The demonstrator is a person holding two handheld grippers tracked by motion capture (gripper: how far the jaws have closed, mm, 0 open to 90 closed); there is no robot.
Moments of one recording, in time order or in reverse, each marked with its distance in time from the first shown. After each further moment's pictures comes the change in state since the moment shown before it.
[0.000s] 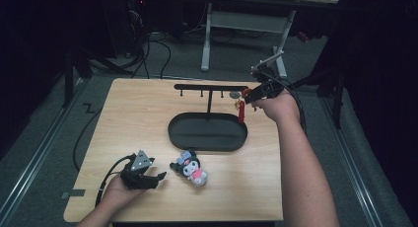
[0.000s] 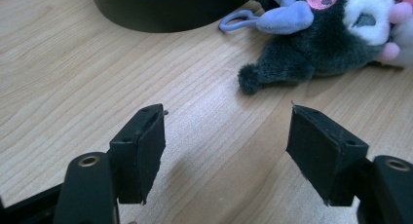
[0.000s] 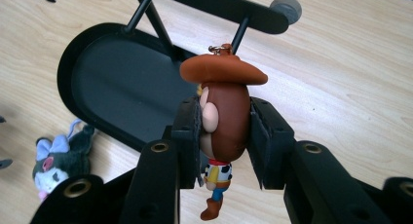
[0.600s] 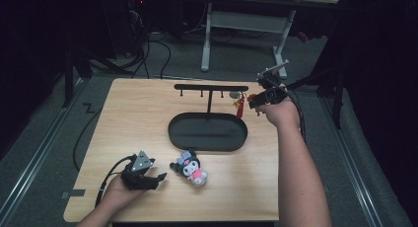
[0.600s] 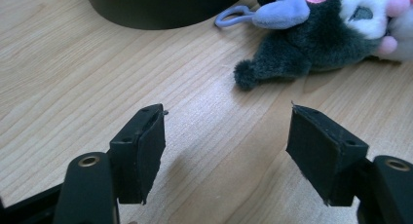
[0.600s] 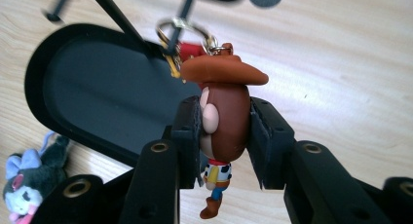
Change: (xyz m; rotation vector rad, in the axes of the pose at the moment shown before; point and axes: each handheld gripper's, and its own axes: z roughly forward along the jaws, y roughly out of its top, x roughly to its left) left arm -0.002 -0.001 0.002 0.009 -0.008 0.012; right arm -0.024 -0.017 0.026 0.002 -0.013 0.093
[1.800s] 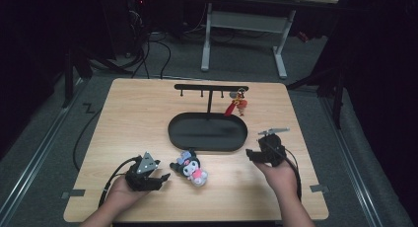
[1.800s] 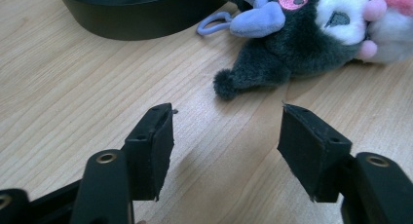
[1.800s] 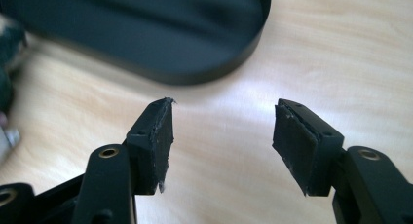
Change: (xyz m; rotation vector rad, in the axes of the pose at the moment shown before) left arm -0.011 0.006 0.004 0.002 0.001 0.039; right arm 0.023 -0.169 0.052 -0.183 -0.054 -0.070
